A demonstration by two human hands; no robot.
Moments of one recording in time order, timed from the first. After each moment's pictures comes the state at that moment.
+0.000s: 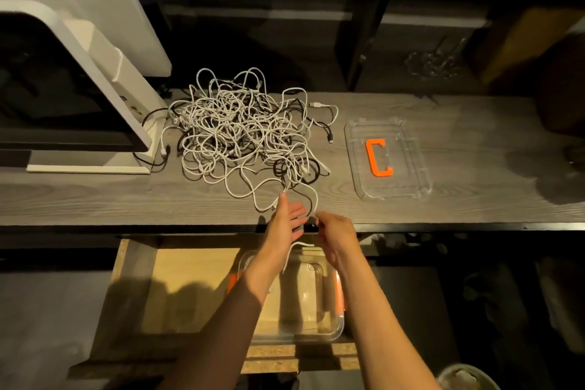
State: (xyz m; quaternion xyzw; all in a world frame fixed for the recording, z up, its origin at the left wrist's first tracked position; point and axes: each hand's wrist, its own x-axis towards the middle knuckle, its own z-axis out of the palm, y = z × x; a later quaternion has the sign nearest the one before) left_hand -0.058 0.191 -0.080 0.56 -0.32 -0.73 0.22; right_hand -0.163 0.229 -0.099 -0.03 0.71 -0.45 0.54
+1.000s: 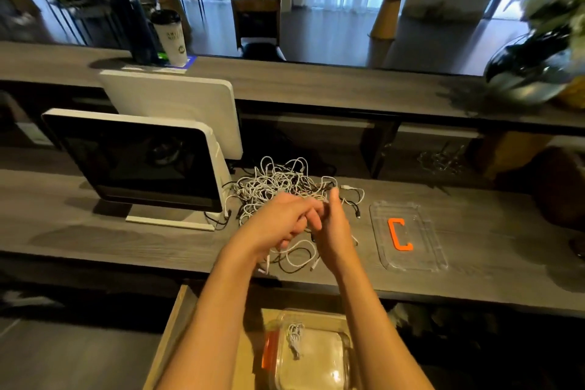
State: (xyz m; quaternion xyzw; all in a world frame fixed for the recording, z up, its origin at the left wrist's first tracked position) left_hand 0.053 0.170 0.163 0.44 -0.63 -0.61 0.19; right_hand -0.073 0.185 0.085 -0.39 0.48 -0.57 0.54
